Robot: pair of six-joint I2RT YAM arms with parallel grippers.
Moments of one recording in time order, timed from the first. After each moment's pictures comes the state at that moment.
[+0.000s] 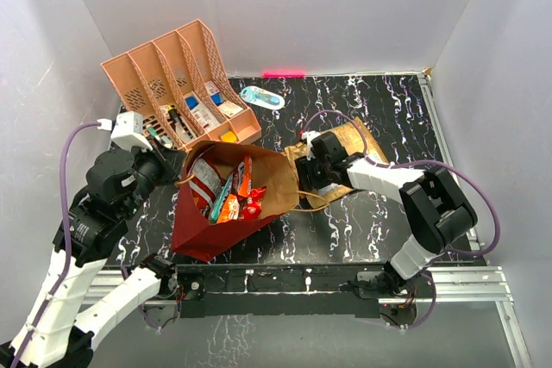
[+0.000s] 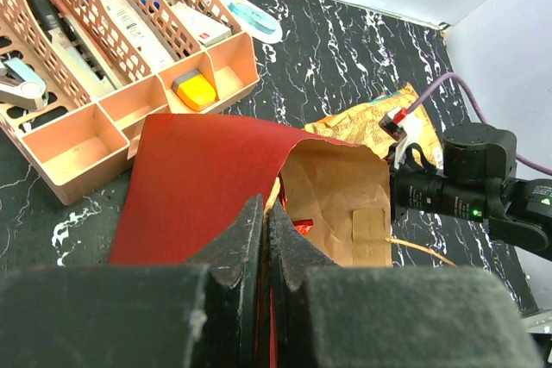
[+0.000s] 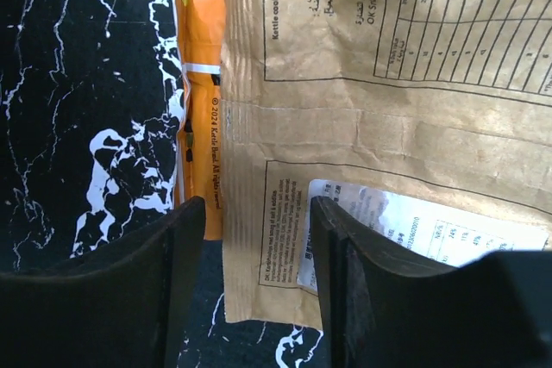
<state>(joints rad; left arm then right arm) -0.50 0.68 1.15 -0.77 -0.23 -0.51 0.55 1.61 0.87 -0.20 -0.12 0.14</state>
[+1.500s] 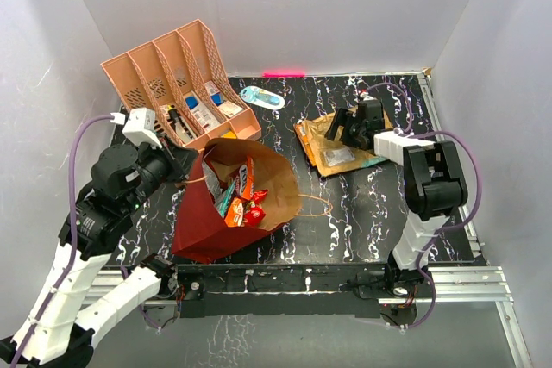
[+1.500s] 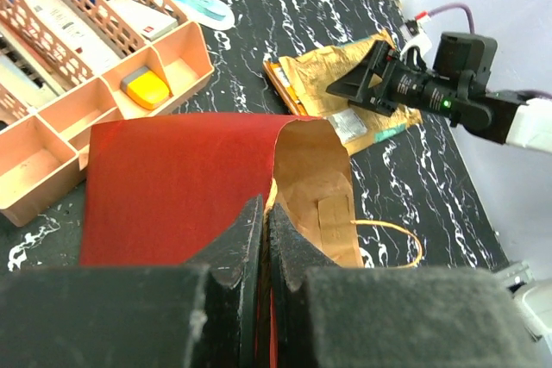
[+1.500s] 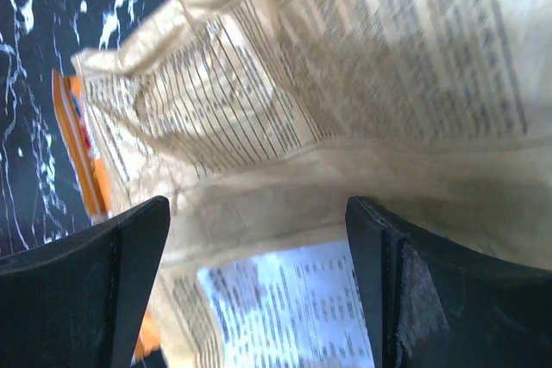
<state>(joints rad) -0.50 0.72 1.16 -0.73 -0.11 -0.50 0.13 1.86 1.06 0.09 -0.15 0.44</state>
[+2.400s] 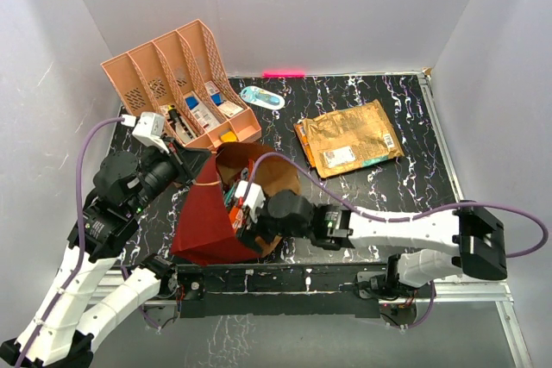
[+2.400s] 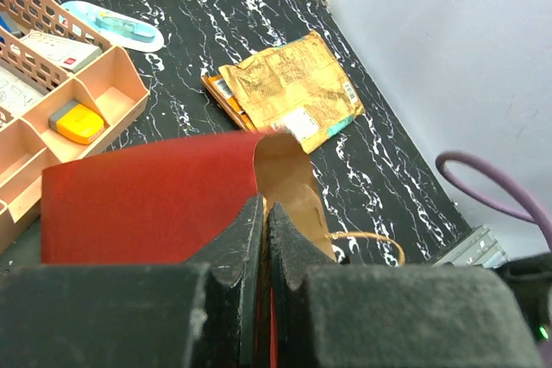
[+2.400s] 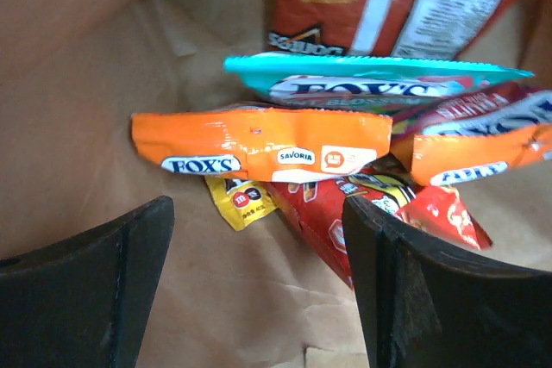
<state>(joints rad) -0.50 0.65 1.02 -0.52 0.07 -0.45 1.25 1.31 0.89 -0.03 0.01 0.05</state>
